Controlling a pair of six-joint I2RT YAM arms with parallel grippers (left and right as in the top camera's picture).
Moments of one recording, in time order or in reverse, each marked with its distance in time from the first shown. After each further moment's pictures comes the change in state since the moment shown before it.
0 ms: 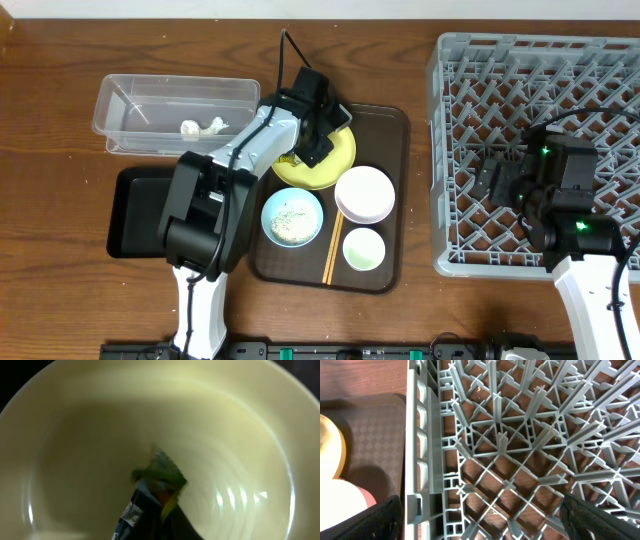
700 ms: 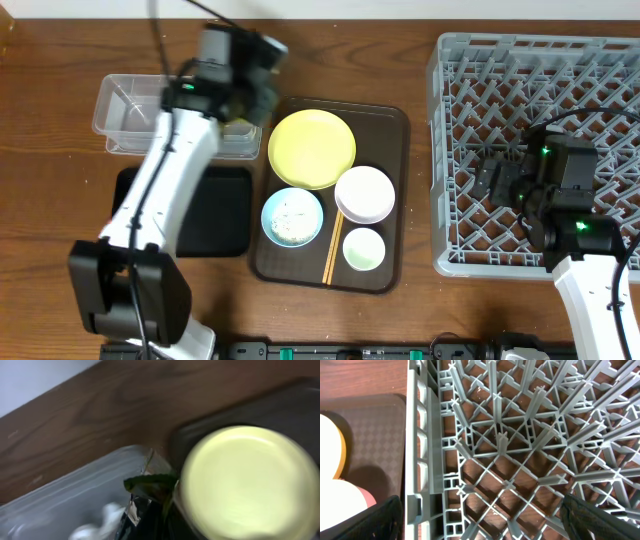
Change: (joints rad) left arm 0.261 -0.393 -0.015 0.020 -0.016 -0.133; right arm 0.000 0.000 0.000 0.000 0.000 0.000
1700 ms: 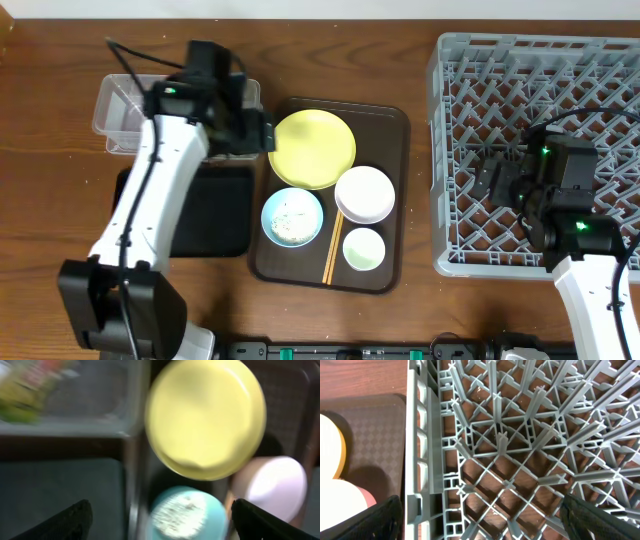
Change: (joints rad) left arm -0.034 -0.064 -0.012 -0.412 0.093 -0.546; right arm 0.000 0.000 0.000 0.000 0.000 0.000
